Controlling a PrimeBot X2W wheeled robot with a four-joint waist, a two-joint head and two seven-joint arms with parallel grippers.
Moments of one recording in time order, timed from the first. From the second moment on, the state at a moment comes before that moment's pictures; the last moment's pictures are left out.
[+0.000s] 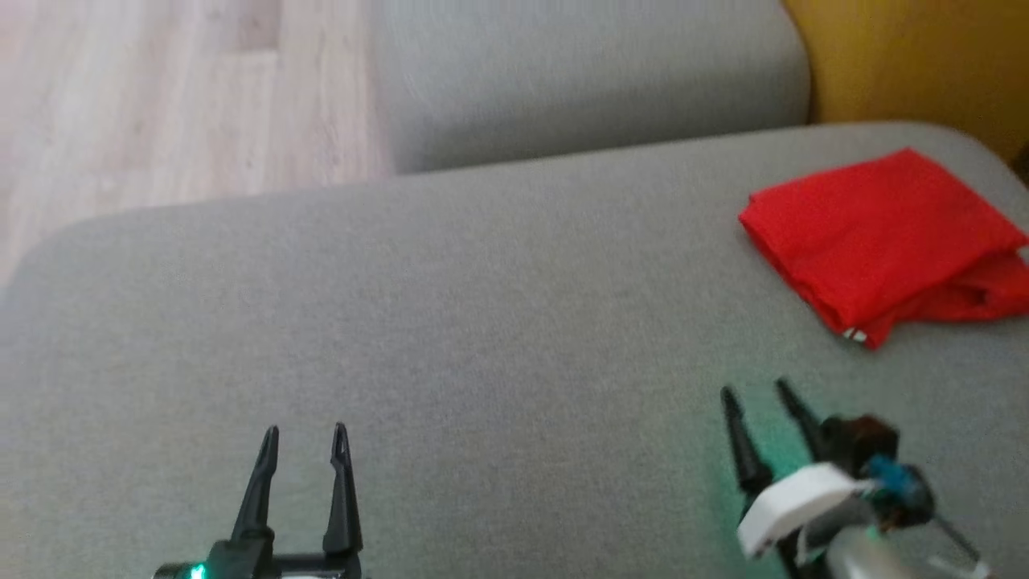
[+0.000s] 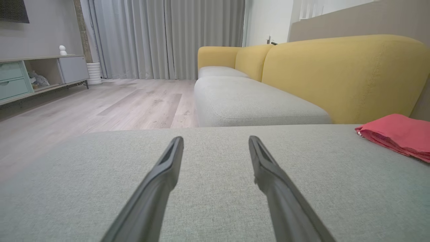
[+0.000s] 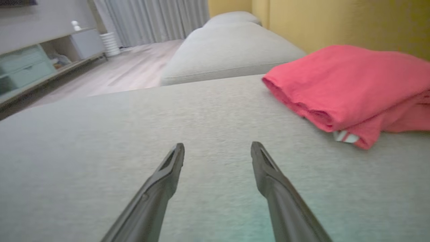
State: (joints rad) left arm 0.15 0.06 -0.19 0.11 -0.15 0.11 -0.25; right arm -0.16 -0.07 0.12 0.64 0.15 0.13 -0.24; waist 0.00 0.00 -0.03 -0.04
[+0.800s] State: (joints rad) left arm 0.27 0.06 -0.16 0.12 -0.13 0.12 -0.25; right arm 0.17 -0.05 0.16 0.29 0.15 0.13 -0.25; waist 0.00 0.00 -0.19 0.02
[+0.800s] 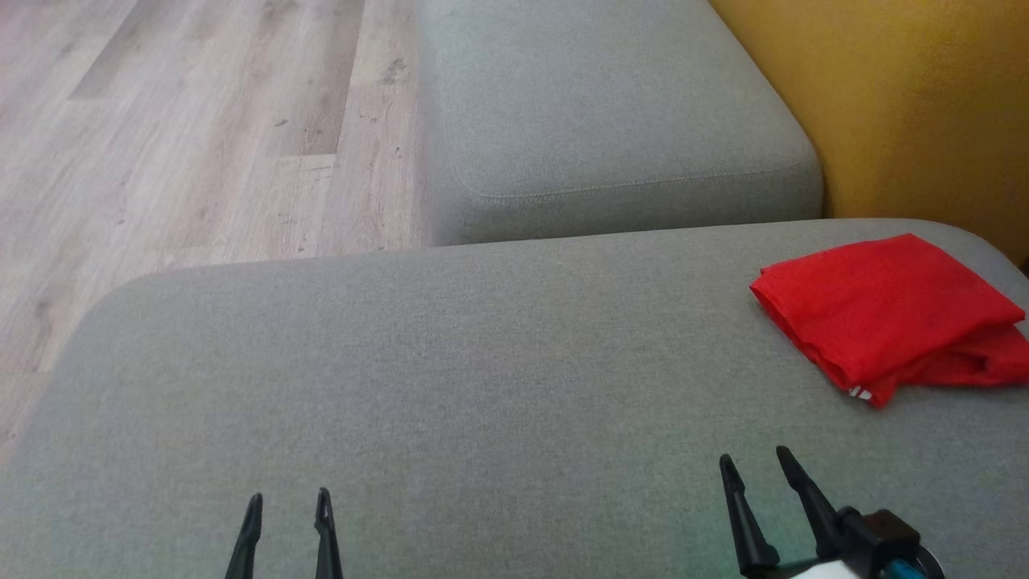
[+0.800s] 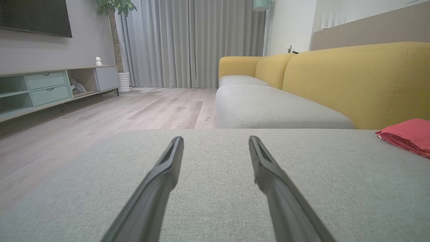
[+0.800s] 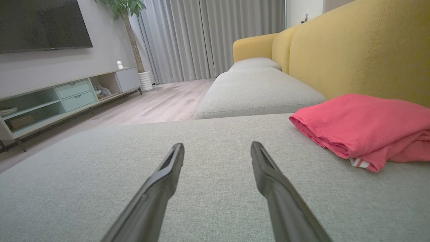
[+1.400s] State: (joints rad) left arm 0.32 0.06 -0.16 0.23 -0.15 0.11 -0.24; right arm 0.25 -0.05 0.15 0.39 0.20 0.13 -0.24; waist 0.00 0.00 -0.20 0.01
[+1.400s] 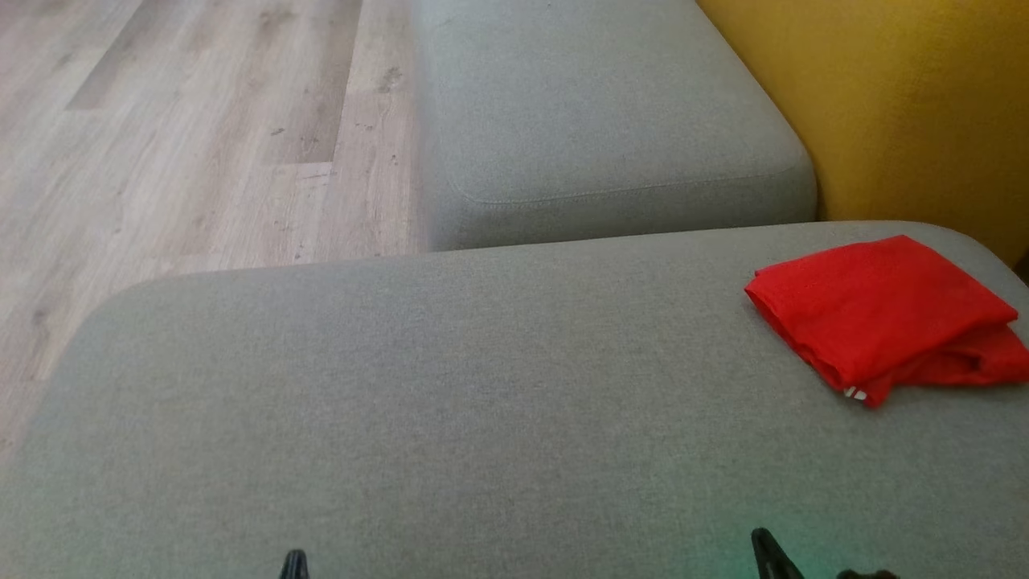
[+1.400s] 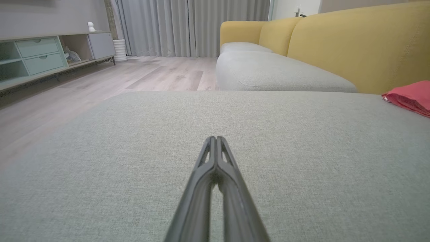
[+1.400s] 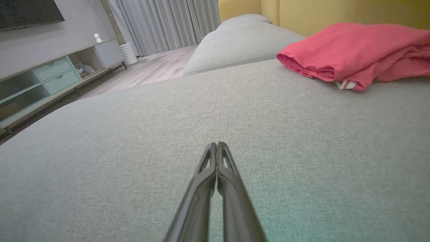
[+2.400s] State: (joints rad) left arm 0.23 0.06 -0.11 0.24 -0.50 0.05 -0.15; right arm 0.19 -0.05 0.10 0.37 0.55 0.13 -0.17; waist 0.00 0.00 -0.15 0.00
